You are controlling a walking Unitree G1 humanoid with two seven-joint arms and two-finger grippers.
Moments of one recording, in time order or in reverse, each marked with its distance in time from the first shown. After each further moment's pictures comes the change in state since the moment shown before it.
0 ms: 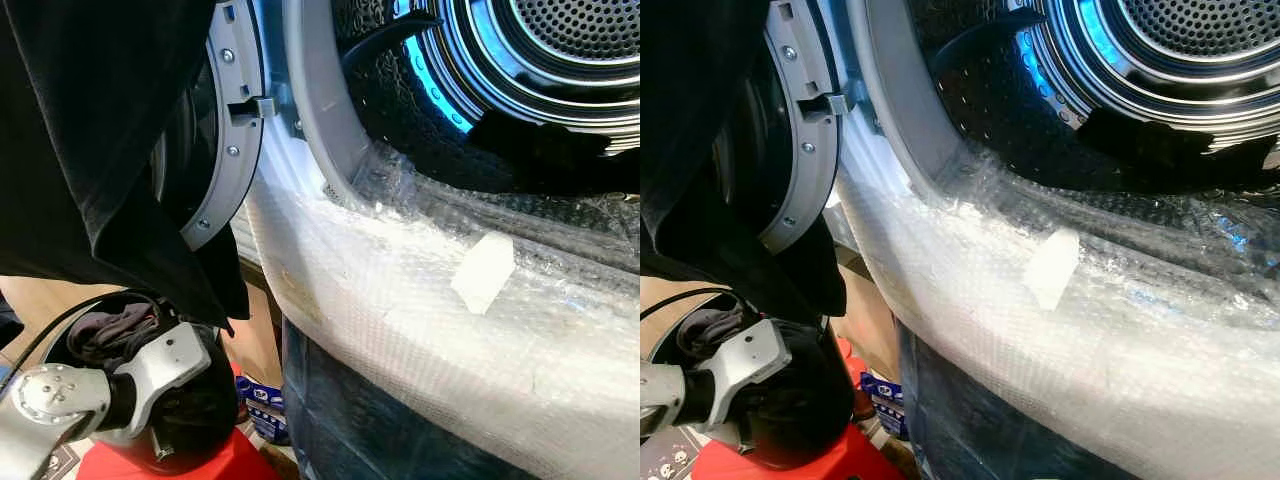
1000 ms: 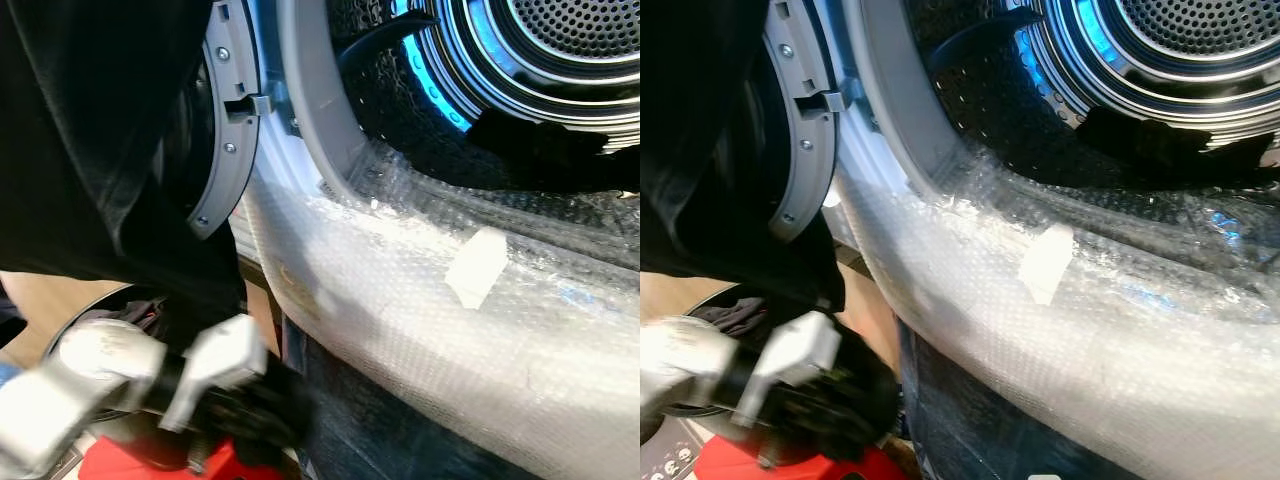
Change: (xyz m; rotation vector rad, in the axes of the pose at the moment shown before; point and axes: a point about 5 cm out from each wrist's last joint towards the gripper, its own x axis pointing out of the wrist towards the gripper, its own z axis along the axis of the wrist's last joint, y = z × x) left arm 0.045 -0.052 0.059 0.088 -0.285 -0.743; right arm 0.001 0.007 0.009 -0.012 -0.020 0.029
